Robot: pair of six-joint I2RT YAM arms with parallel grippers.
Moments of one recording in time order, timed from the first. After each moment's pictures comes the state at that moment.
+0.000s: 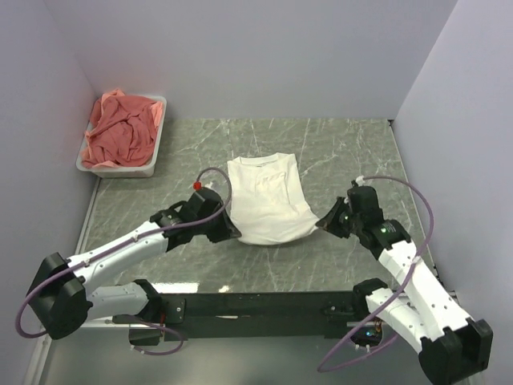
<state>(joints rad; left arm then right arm) -0.78 1.15 0.74 -0.40 0.06 -1.07 0.31 0.80 0.64 -0.64 -0.12 0.77</state>
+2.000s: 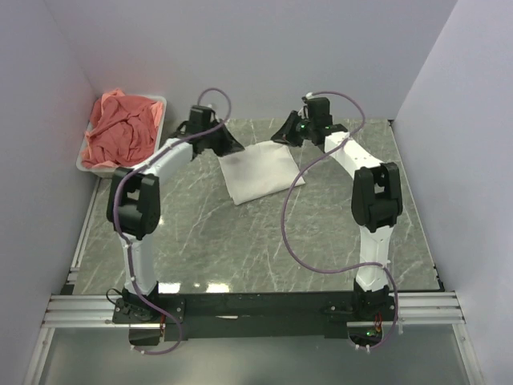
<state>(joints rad) -0.30 2.01 1.61 -0.25 0.38 -0.85 0.25 2.08 1.73 -0.25 -0.45 0.70</state>
